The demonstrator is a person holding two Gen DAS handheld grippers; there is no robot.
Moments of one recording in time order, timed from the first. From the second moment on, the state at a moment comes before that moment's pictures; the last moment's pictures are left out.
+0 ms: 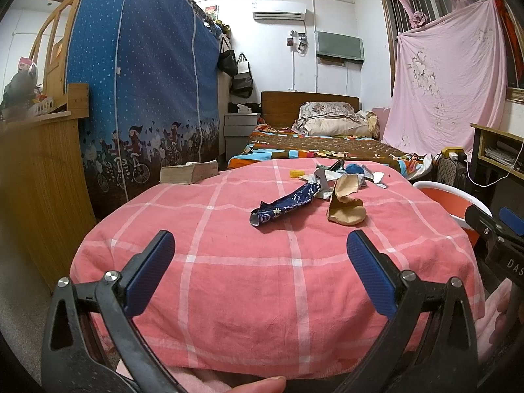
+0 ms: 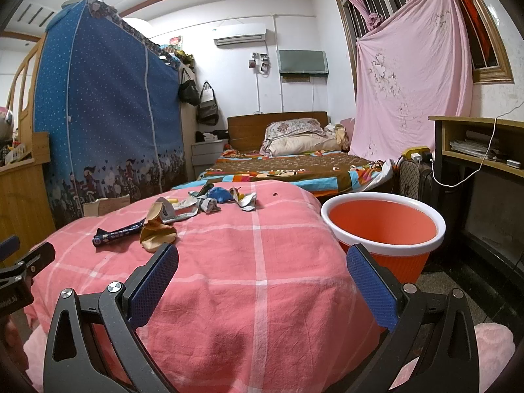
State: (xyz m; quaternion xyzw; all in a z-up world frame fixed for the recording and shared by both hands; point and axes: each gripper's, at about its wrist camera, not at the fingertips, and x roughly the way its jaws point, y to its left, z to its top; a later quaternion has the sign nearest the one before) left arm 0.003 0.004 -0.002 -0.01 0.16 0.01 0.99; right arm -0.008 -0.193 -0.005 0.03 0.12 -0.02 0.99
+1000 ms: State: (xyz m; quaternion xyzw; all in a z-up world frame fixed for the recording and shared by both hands) left arm 0.083 0.063 0.027 -0.02 0.08 -0.02 1.00; right arm 0.054 -0.142 0.038 -0.02 0.07 0.04 1.00
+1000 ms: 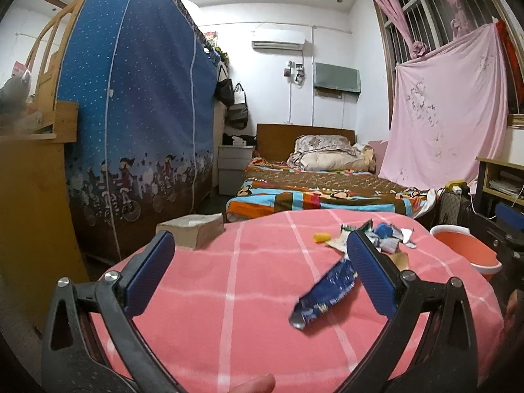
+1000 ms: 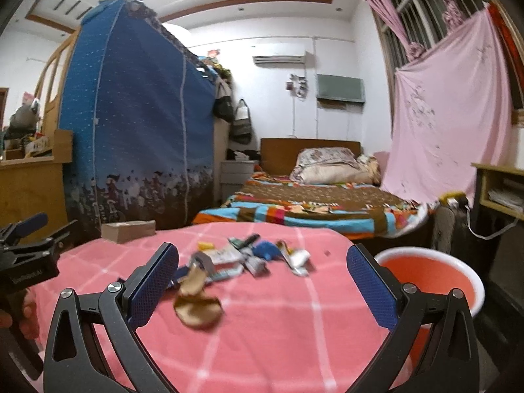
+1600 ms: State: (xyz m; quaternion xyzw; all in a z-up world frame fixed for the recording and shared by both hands) left arm 0.139 0.045 -0.013 -0.02 0.28 -0.17 0.95; right arm 0.123 -0.106 -0.004 -0.07 0.29 0.13 0.94
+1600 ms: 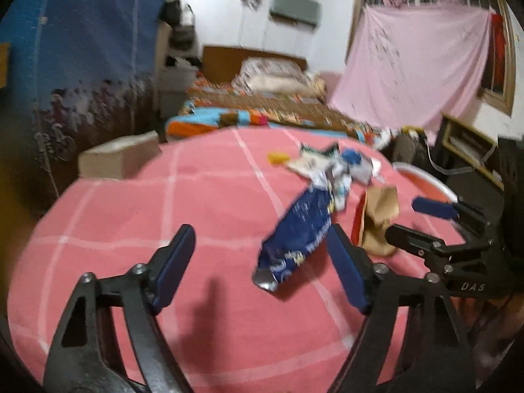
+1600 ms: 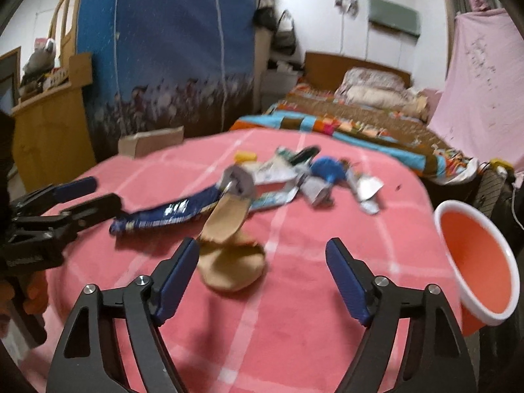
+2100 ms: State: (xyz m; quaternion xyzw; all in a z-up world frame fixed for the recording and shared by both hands) left arm 0.156 0.033 -0.022 0.04 0.33 -0.19 0.92; right arm 0.144 -0.091 -0.020 -0.10 0.34 0.16 0.92
